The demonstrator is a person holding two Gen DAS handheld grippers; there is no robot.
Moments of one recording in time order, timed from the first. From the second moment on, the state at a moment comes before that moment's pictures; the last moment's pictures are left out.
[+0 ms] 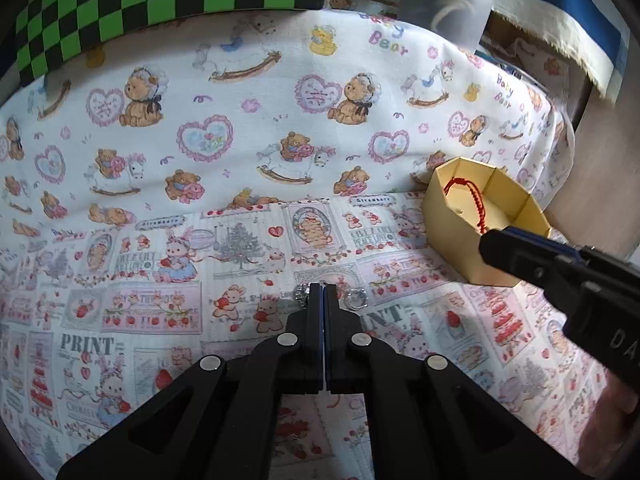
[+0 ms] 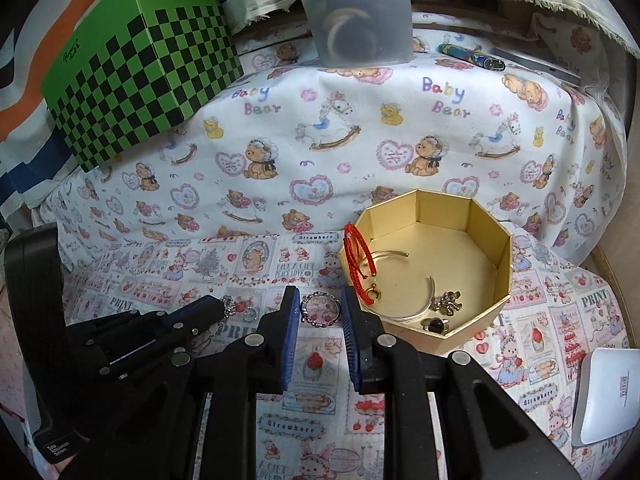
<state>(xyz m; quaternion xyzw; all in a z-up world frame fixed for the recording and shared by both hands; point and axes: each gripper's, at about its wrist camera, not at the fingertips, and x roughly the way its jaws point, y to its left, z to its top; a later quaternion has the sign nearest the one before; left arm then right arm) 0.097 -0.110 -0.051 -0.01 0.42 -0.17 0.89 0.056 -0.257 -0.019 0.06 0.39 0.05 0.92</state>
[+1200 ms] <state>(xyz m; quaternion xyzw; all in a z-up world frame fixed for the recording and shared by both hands) 0.026 -0.051 0.031 -0.09 0.27 -0.18 0.94 0.037 -0.257 0.005 0.09 0.37 0.08 0.92</state>
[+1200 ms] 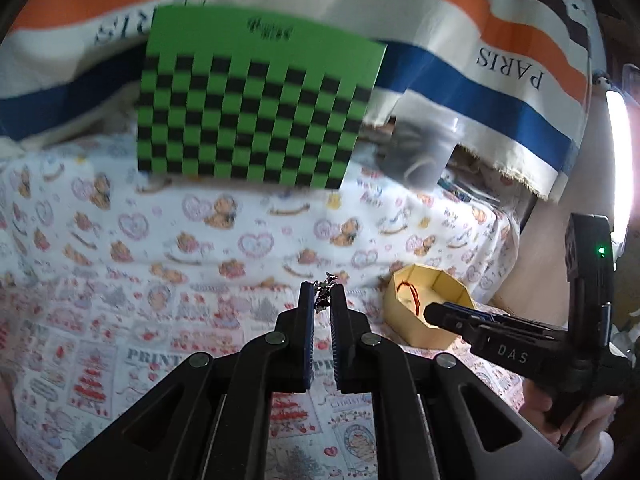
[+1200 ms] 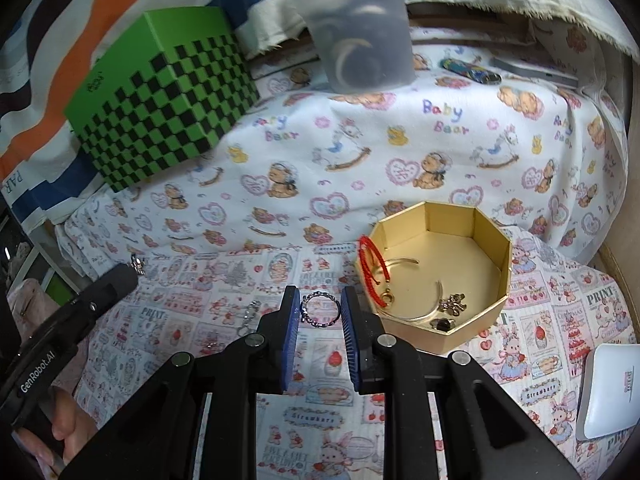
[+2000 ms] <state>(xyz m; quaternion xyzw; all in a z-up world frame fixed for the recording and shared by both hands) -0.009 -0.079 0.056 -0.08 0.22 -0.21 0.95 -0.008 -0.300 0.040 0.02 0.23 0.05 0.97</state>
